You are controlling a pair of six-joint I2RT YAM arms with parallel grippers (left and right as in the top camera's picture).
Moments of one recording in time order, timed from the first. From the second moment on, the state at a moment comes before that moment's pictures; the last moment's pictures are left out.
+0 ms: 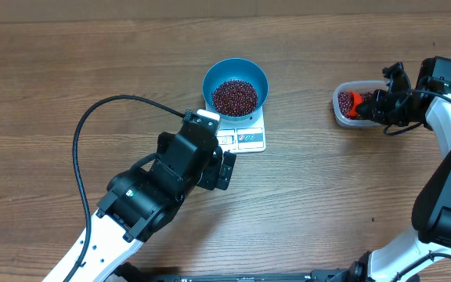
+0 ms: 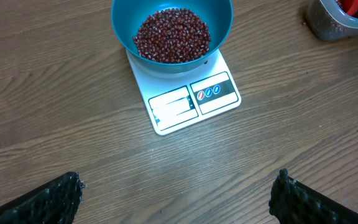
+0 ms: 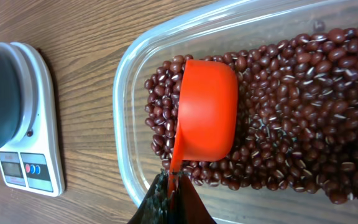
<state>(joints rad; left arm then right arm) -0.69 1.13 1.14 -0.87 -0.22 -0.31 -0.32 1.87 1.35 -0.77 -0.56 -0.13</state>
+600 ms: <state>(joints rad) -0.69 1.13 1.14 -0.87 -0.22 -0.31 -0.35 1.87 1.35 -0.78 -0.66 -0.16</state>
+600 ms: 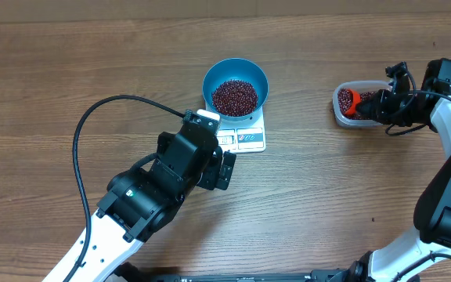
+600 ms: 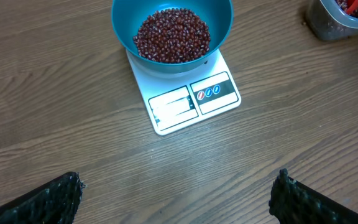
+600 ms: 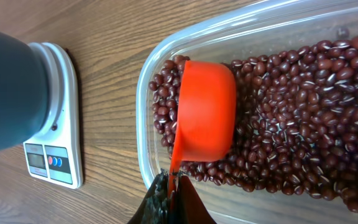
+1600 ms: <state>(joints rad) -0.69 1.13 1.14 -0.87 -0.22 -0.31 -0.37 1.87 1.35 -0.77 -0.69 -0.13</state>
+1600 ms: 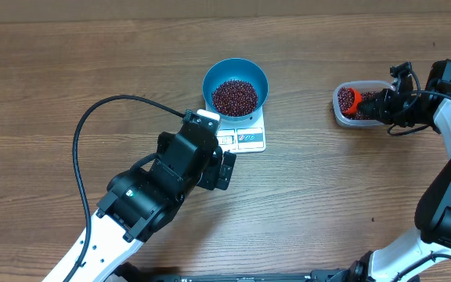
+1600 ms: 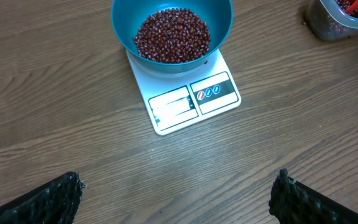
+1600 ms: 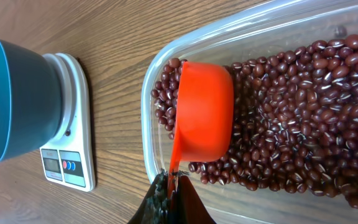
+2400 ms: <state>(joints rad) -0.69 1.13 1.14 -0.87 -0.22 -0.31 -0.47 2.00 1.35 -0.76 -0.90 -0.11</state>
